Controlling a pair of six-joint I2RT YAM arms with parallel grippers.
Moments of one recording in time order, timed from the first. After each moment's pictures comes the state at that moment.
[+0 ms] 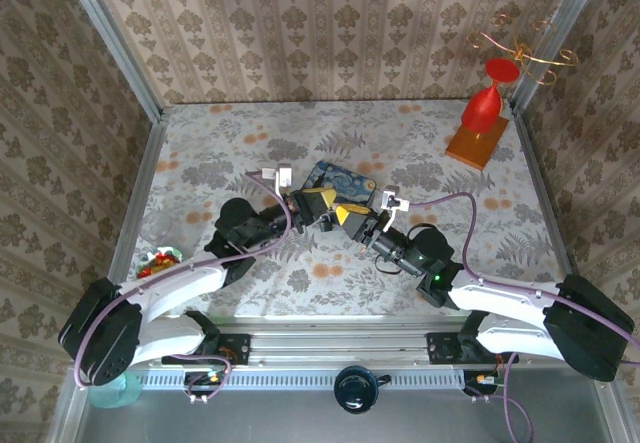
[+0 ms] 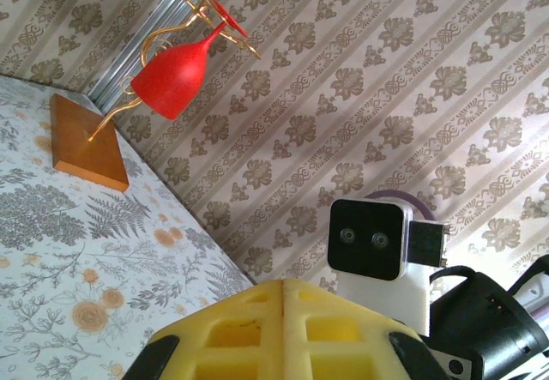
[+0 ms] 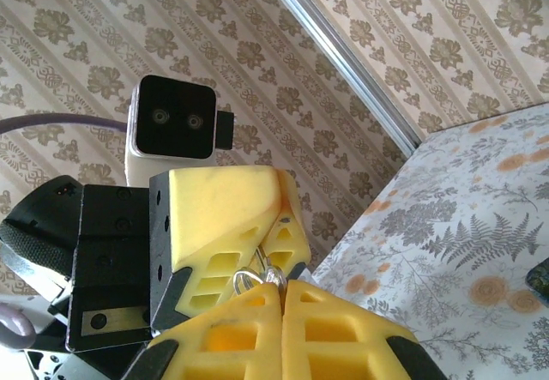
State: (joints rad) left arm -0.76 1.16 0.53 0.82 0.47 -0.85; right arm 0.85 1.13 0.37 0.97 -0.02 0.71
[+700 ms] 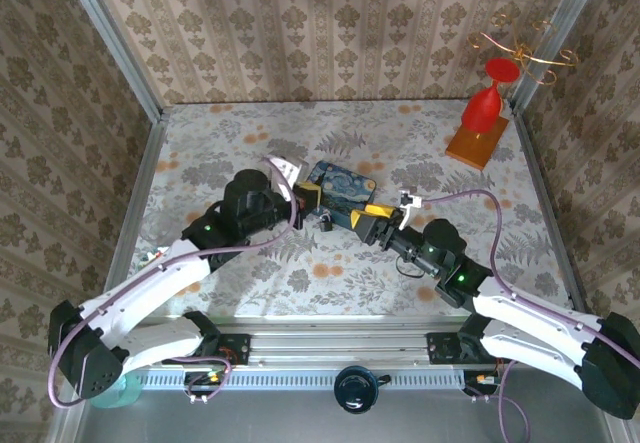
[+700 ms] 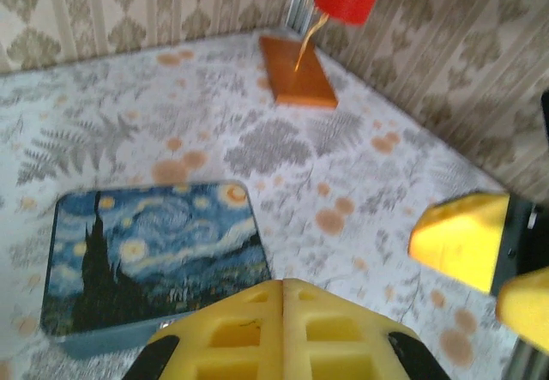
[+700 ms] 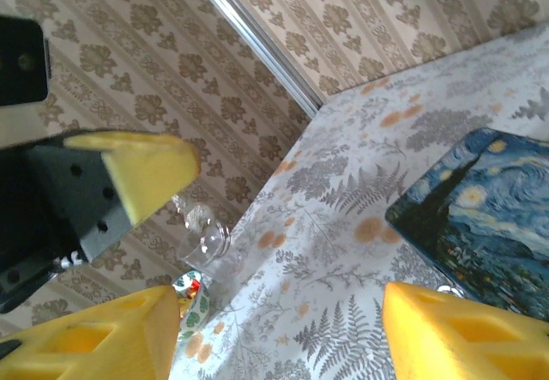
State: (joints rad) left arm -0.81 1.08 0.89 -0.17 0.14 -0.23; right arm 0.72 0.89 0.39 0.46 -0.04 0.70
